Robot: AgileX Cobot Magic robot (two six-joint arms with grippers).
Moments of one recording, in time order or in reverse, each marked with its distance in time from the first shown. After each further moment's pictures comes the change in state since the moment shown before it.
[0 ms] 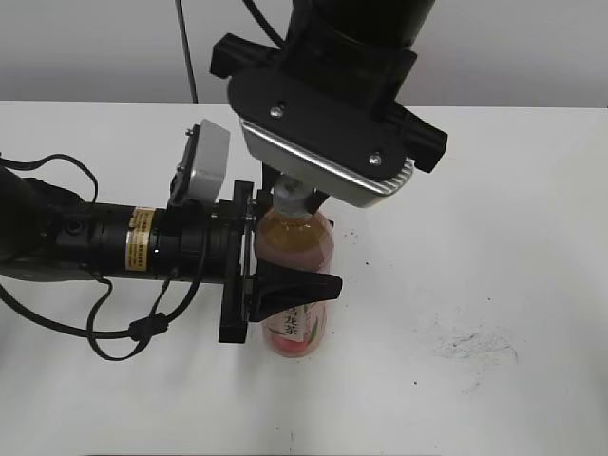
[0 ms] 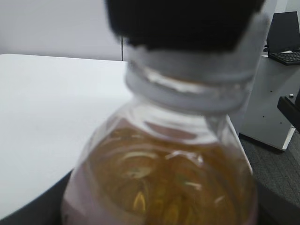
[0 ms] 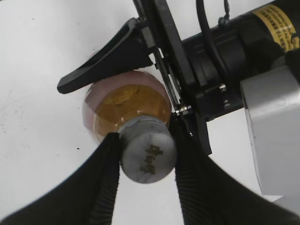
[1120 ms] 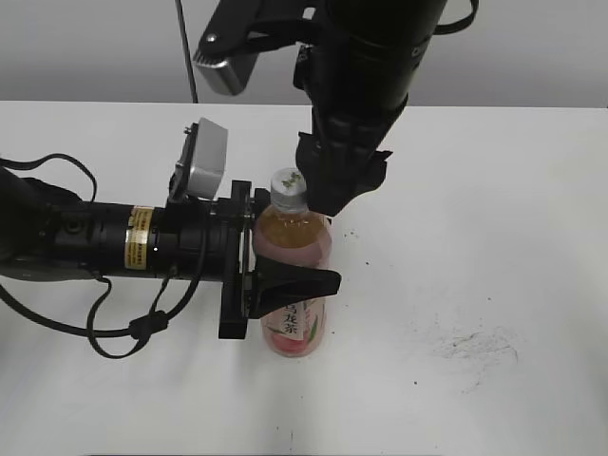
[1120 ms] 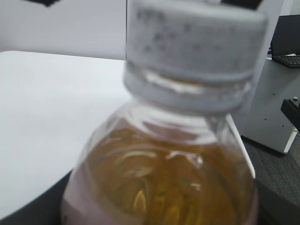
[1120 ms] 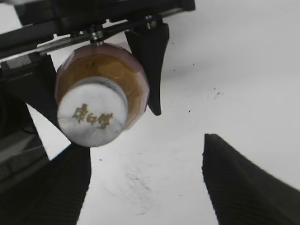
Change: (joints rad) left arm 0.000 0.000 0.000 -0.012 0.005 -0.012; right arm 0.004 0.000 0.001 -0.178 0.009 1.429
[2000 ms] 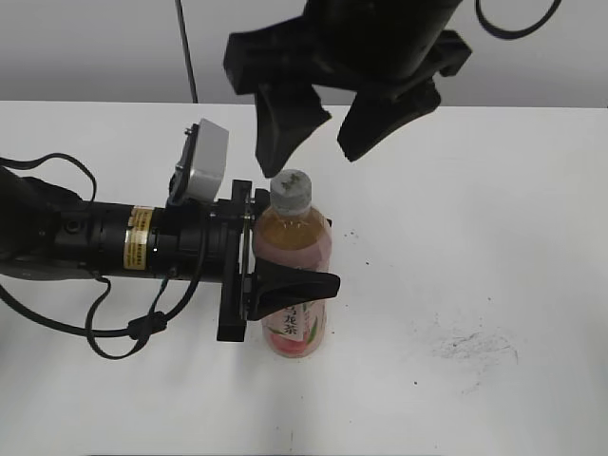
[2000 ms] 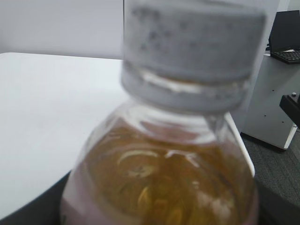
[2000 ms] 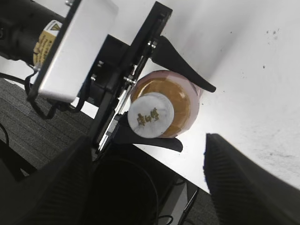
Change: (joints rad) left arm 0.002 0.000 -0.001 0.013 0.000 0.007; right arm 0.000 -0.112 0.005 0.163 0.008 0.891
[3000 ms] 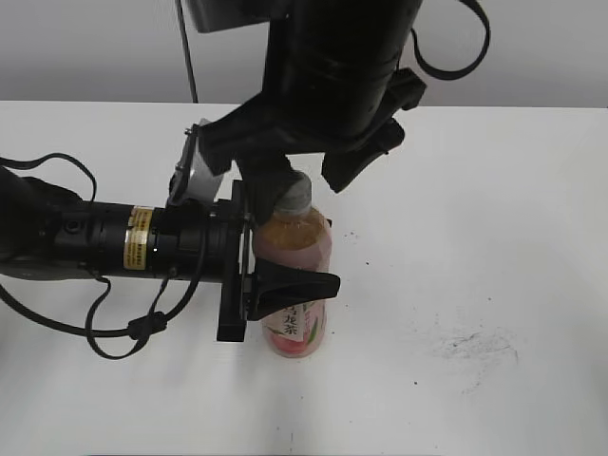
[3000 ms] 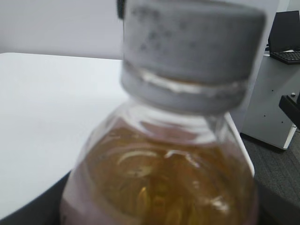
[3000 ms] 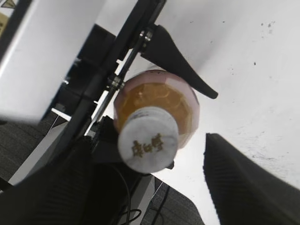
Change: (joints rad) left arm 0.000 0.000 0.000 0.001 -0.001 0.001; right arm 0.082 0.102 0.000 -0.129 -0.002 0.030
